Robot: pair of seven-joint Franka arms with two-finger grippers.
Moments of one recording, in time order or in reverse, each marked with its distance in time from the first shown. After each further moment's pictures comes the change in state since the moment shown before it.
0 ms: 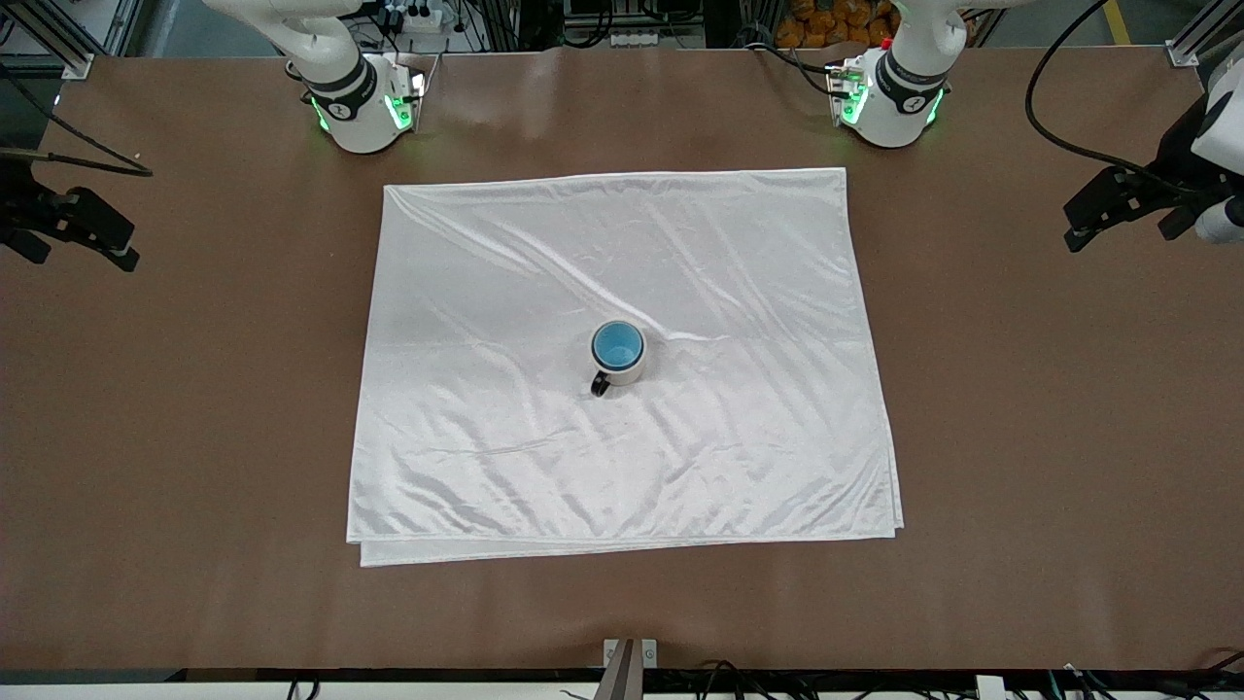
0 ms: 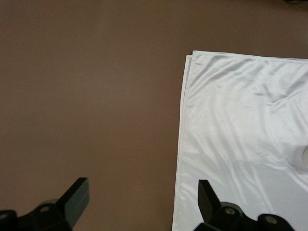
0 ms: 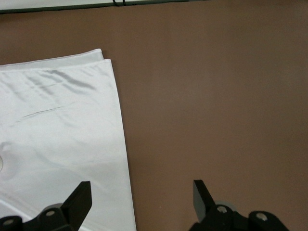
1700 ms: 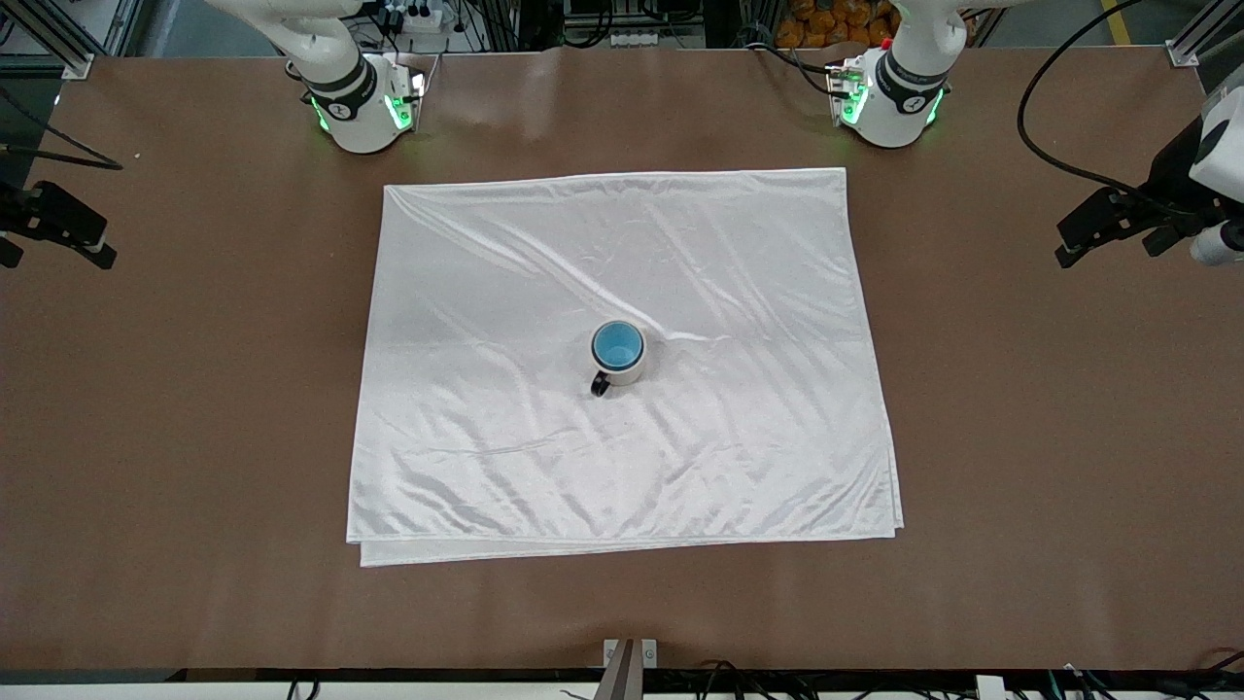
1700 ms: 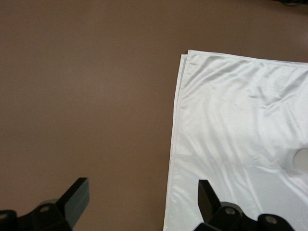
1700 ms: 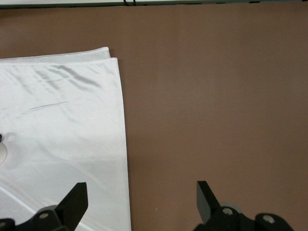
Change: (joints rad) left arm 0.023 0.031 0.000 -0.014 -0.048 0.036 0.000; right arm -0.042 0.000 -0.004 -0.001 0.051 0.006 -0.114
